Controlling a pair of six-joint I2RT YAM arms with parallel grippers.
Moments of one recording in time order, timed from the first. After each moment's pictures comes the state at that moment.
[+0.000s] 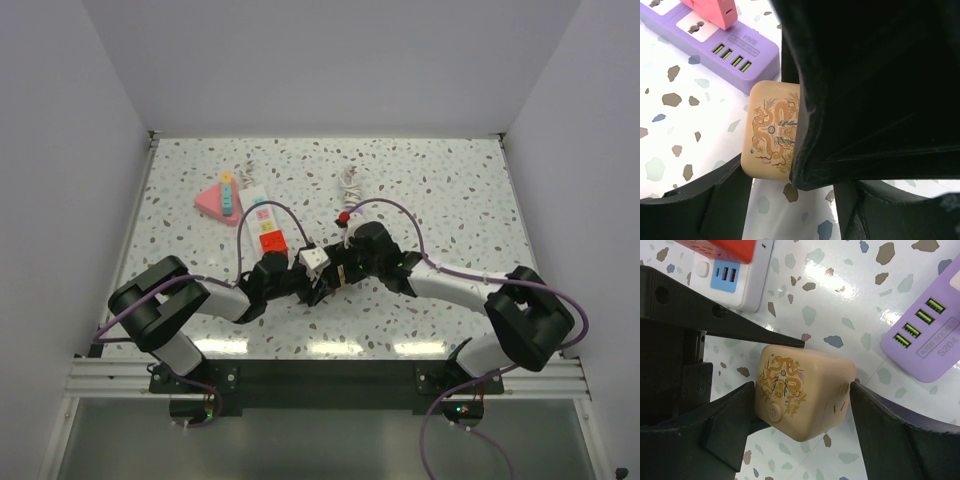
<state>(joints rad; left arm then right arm) -0.79 1.61 0.41 0.84 0.26 0.03 0.76 1.47 0.73 0.03 -0.14 0.37</state>
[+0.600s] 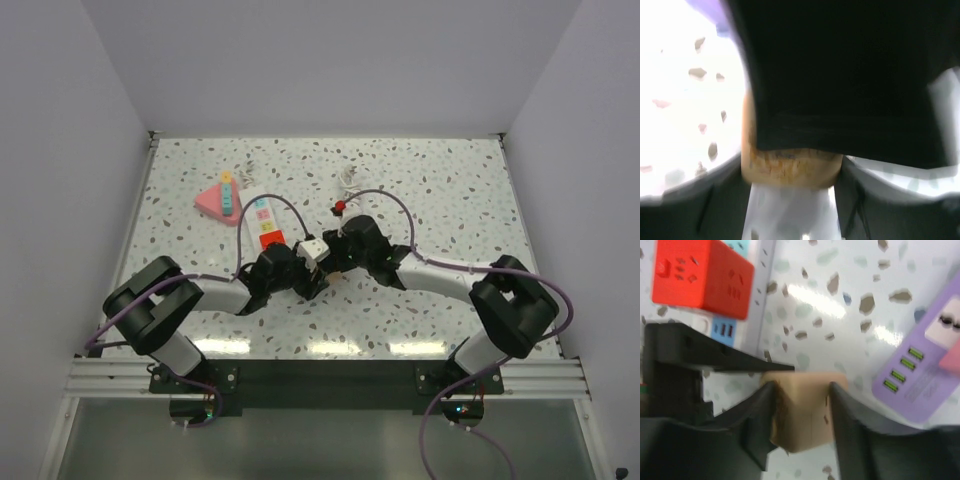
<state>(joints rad) -0.76 1.58 0.49 0.64 0.21 0.02 0.78 1.58 0.81 0.06 -0.03 0.43</state>
